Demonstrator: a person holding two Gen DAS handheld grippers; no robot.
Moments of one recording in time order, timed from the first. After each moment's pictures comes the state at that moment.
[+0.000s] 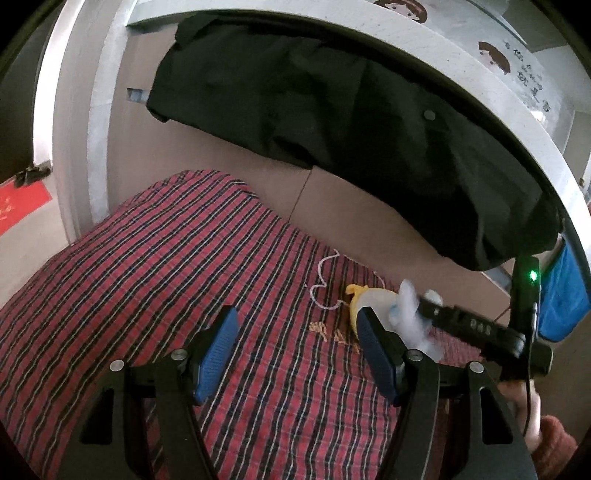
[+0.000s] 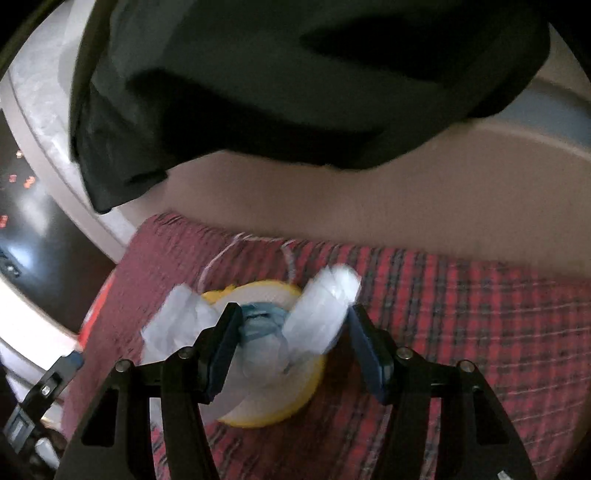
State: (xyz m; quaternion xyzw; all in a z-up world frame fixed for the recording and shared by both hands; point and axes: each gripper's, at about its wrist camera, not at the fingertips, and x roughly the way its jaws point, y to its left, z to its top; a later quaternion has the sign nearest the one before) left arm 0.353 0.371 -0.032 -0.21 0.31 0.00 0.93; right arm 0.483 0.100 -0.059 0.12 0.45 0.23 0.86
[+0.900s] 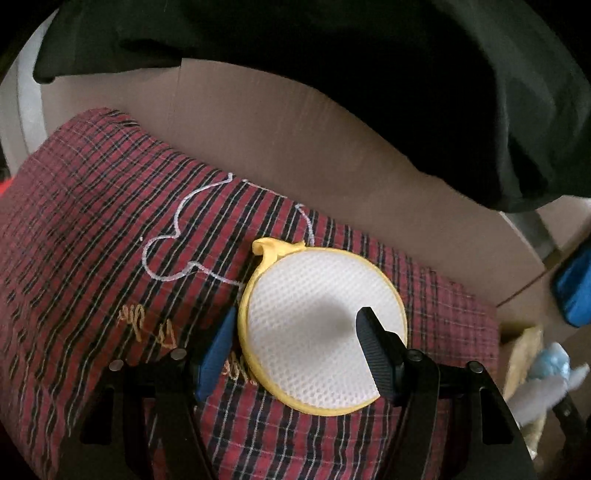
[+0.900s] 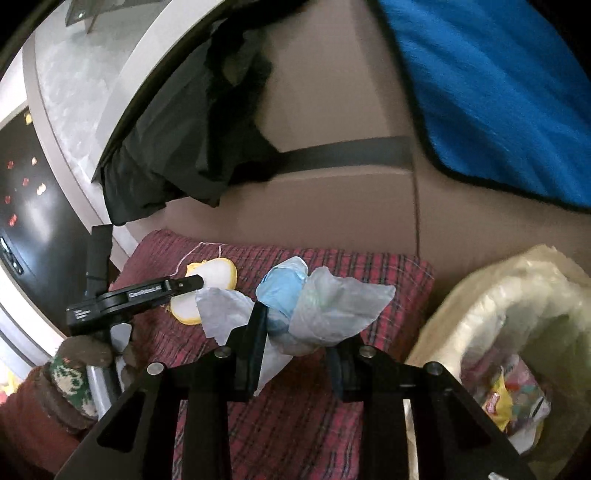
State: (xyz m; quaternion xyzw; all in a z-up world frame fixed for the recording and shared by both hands) left arm 0.462 0.221 -0.075 -0.17 0.44 0.00 0.88; right arm 0.387 -0.074 -0.019 0.12 0.37 0.20 0.90
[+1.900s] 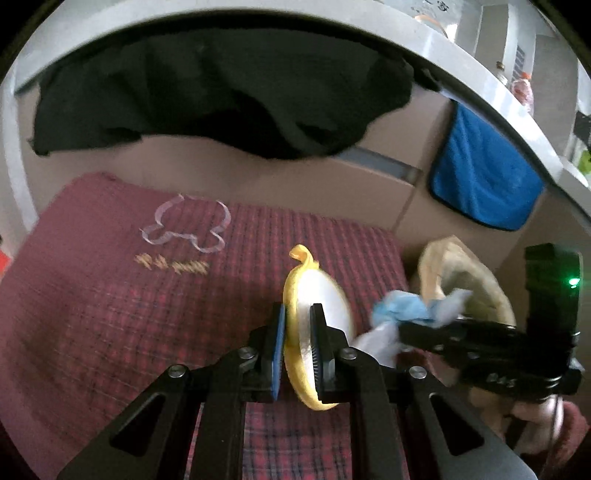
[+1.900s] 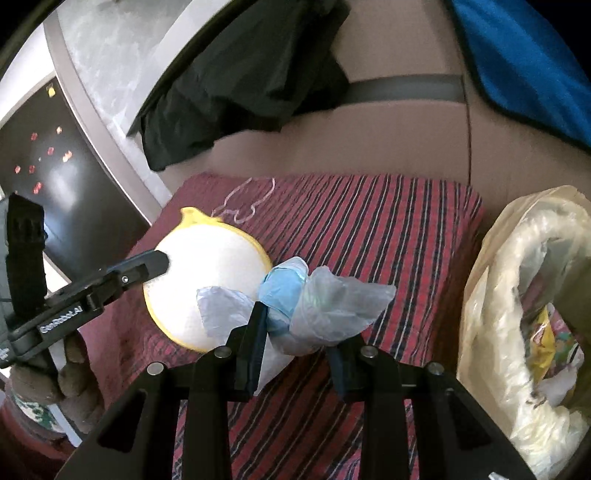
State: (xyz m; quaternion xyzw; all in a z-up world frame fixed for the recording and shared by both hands) left arm 0.301 0.175 -0.010 -0.08 0.37 -0.13 0.92; right arm 0.327 -0.032 -0.043 0.09 0.42 0.27 0.86
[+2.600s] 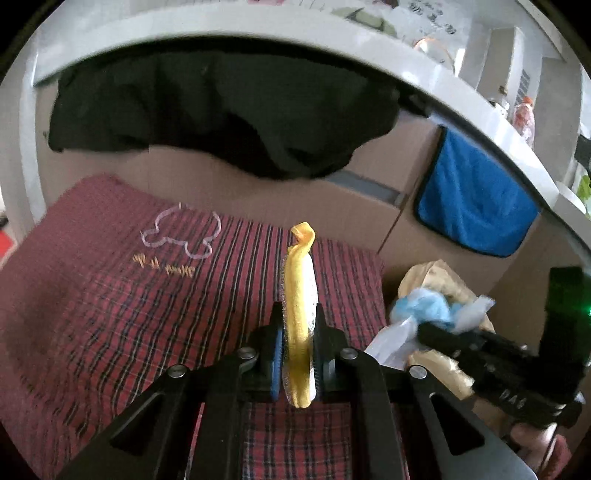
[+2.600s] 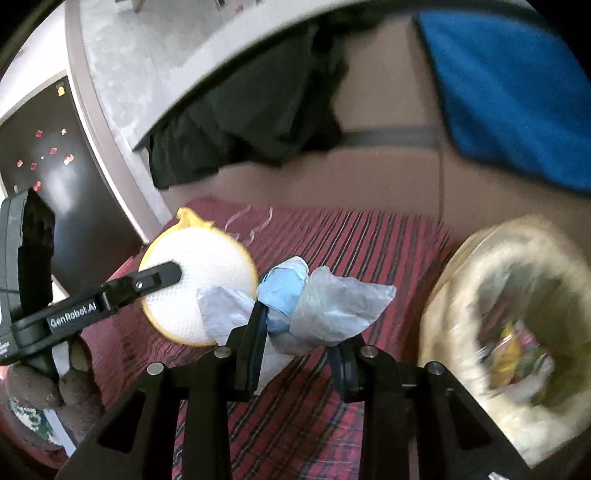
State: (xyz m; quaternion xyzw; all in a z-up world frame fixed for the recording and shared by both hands) left arm 0.274 0.147 0.016 -0.11 0.33 -0.10 0.93; right arm 0.290 -0.059 -0.005 0.08 0.35 0.25 0.90
